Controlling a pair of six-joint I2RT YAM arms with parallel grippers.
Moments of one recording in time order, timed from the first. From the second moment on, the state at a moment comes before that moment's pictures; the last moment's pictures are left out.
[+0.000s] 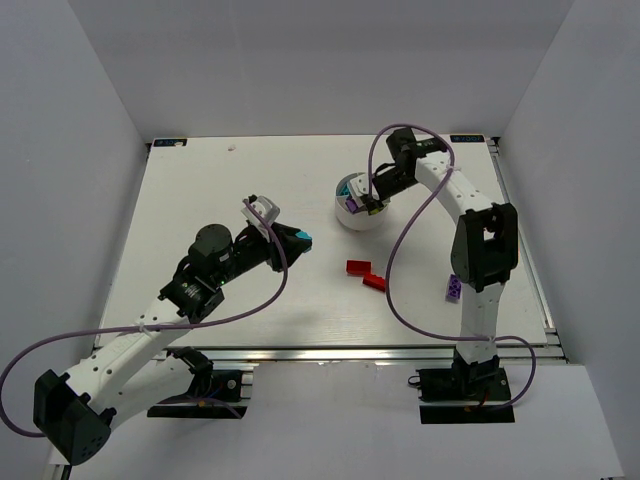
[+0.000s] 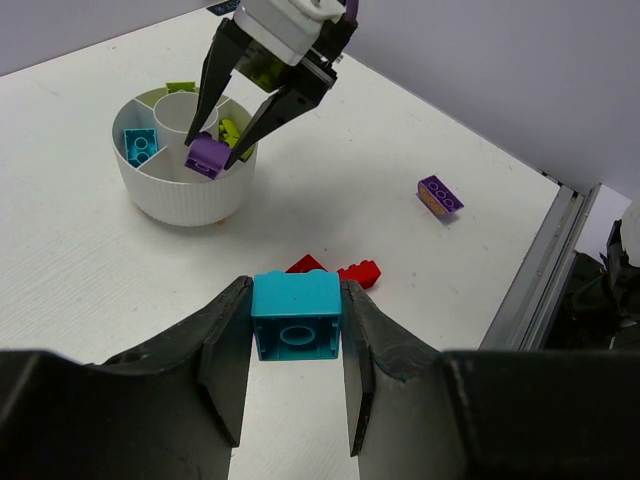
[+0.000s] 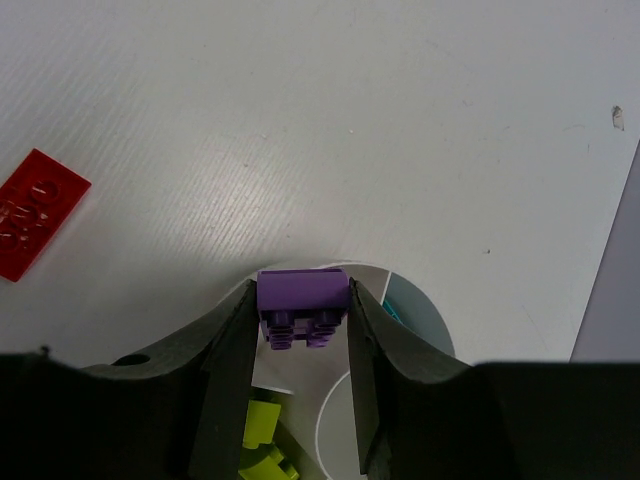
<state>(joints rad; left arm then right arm) -0.65 0.88 0.70 0.12 0.28 -0.17 0.34 2.05 1.85 -1.10 -0.95 -1.86</state>
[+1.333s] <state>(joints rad) -0.51 1.51 1.12 0.20 0.43 -0.25 0.23 1.62 1.44 -0.40 -0.95 -0.87</state>
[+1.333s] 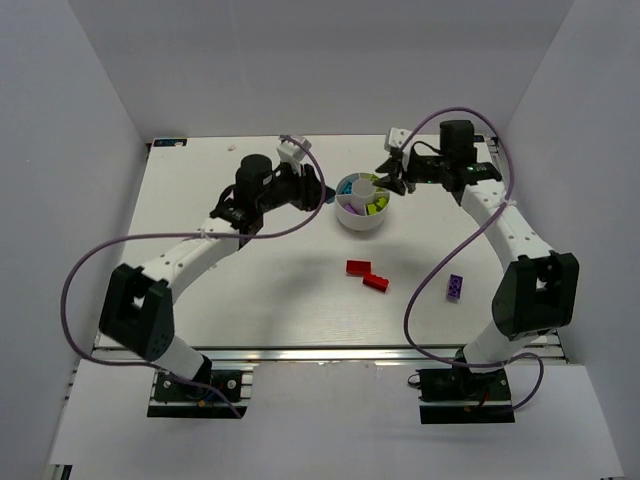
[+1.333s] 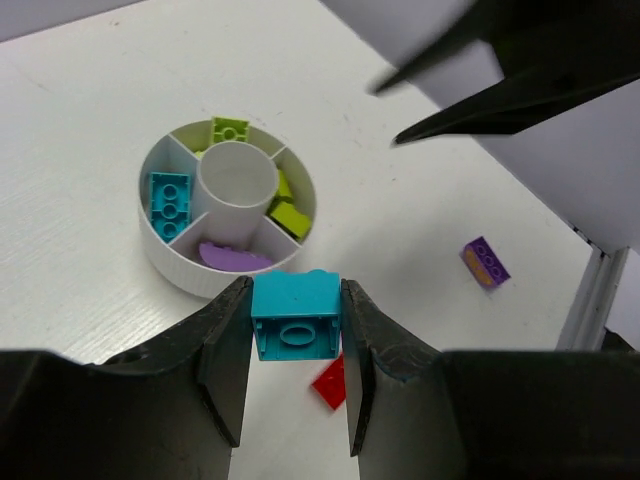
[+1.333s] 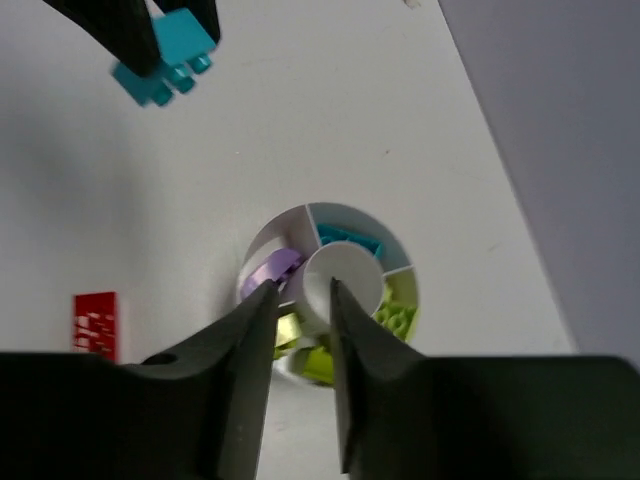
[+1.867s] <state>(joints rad) -0.47 1.98 1.50 0.19 0.49 -0.26 0.10 1.42 1.18 -0.31 -1.01 -0.61</state>
